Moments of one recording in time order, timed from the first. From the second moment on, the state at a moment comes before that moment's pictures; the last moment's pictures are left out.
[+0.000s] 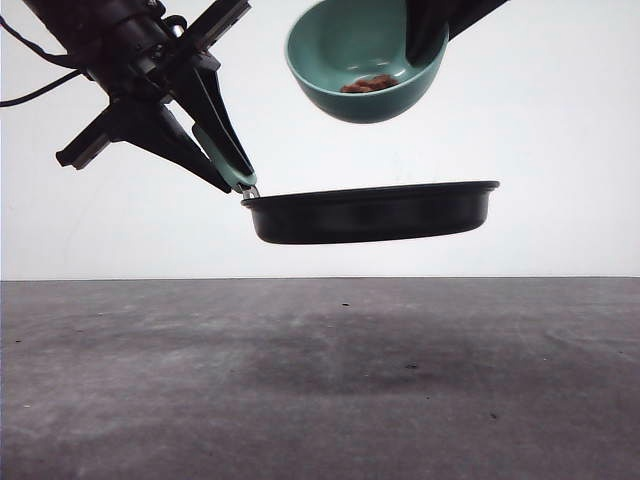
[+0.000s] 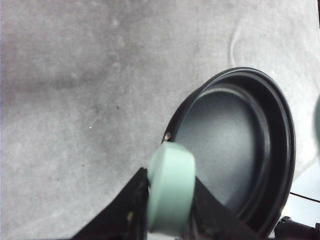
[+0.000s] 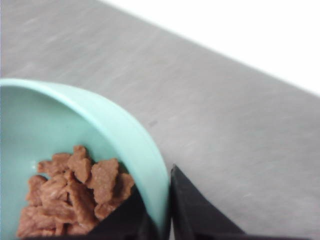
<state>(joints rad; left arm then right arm) -0.46 1.48 1.18 -0.63 0.48 -0.49 0.76 1.29 1.16 -0.39 0.46 0.08</state>
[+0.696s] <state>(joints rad) -0.45 1.48 1.18 -0.65 0.48 -0.49 0.92 1.29 0.94 0.02 0.73 -0.14</state>
